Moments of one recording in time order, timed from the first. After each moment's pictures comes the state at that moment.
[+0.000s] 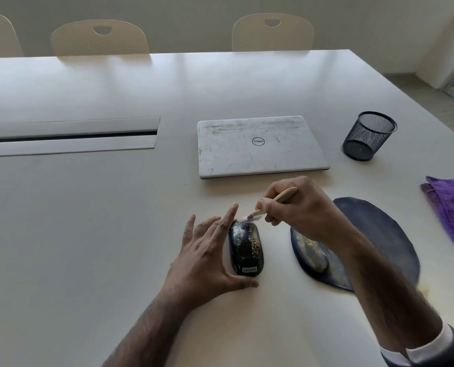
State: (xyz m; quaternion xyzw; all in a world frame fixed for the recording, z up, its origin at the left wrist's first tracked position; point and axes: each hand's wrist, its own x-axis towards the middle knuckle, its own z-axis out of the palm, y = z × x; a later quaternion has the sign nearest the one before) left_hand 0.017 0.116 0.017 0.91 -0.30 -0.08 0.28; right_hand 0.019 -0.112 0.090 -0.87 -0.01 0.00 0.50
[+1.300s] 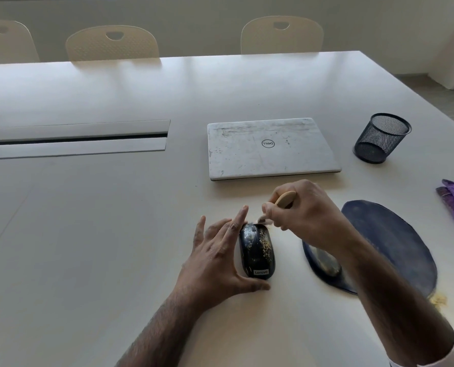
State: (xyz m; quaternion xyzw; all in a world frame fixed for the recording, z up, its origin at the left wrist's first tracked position) left_hand 0.017 0.117 0.015 0.91 -0.30 -0.08 0.29; right_hand 0.017 -0.086 0.103 -0.92 0.03 -0.01 0.39
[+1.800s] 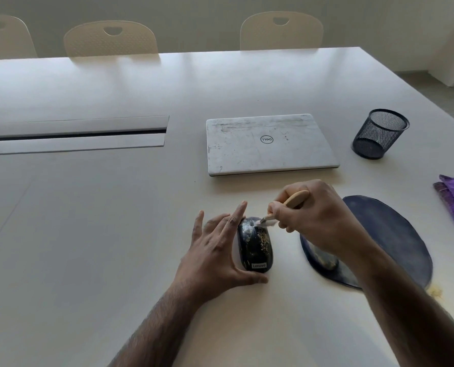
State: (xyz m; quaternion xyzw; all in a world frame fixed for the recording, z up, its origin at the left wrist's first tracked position) left_hand 0.017 0.116 0.015 0.91 -0.30 -0.08 0.28; right_hand -0.002 -0.092 0.106 -0.90 0.04 -0.03 0.43
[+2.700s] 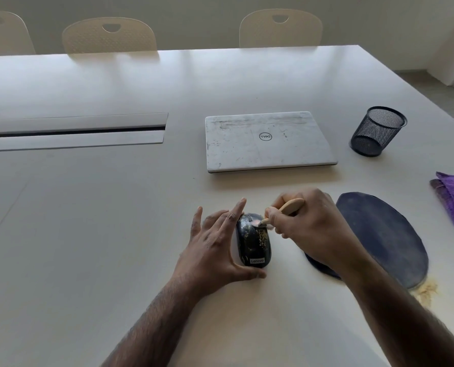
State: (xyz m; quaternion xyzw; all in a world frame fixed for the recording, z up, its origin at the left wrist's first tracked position) left_hand 0.017 0.117 0.015 0.91 -0.30 -0.07 0.27; right_hand -0.017 -0.084 0.102 -0.90 0.07 -0.04 0.42
